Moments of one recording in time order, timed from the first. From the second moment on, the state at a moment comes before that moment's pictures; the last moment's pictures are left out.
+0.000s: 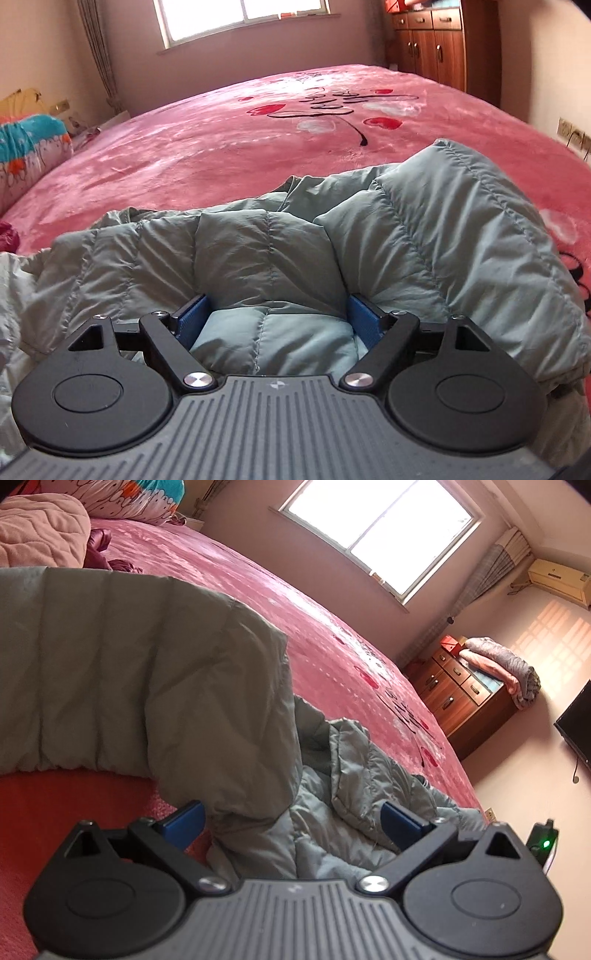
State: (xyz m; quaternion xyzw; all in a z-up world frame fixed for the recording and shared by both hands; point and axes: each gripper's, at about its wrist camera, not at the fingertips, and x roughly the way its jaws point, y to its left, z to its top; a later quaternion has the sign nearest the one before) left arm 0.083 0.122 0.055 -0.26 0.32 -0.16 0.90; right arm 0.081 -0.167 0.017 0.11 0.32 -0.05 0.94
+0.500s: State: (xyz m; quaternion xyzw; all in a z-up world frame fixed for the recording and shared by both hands) left arm 0.085 0.110 0.053 -0.24 0.33 -0.16 0.90; right arm 0.046 -0.232 0.037 0.10 0.27 -0.13 0.95
